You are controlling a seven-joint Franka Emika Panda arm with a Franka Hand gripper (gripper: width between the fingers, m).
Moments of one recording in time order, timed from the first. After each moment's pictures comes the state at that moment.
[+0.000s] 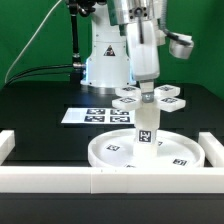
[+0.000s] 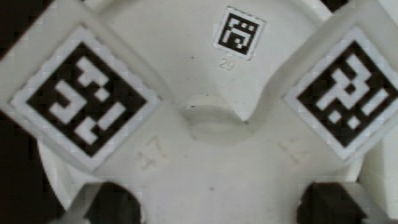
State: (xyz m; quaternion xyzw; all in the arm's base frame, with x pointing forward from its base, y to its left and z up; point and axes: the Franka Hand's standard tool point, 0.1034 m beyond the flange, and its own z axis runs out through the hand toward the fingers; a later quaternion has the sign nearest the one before) arm 0.565 0.029 0.106 -0.64 0.76 0.04 0.08
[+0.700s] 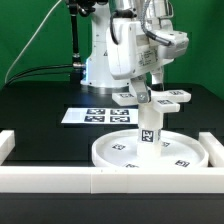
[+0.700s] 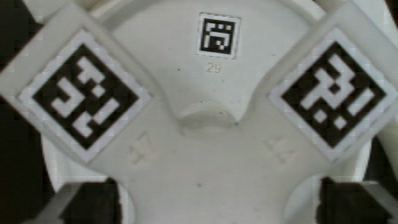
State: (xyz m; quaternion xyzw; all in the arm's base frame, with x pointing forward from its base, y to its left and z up) arm 0.566 0.033 0.112 -0.52 0.84 0.05 0.11
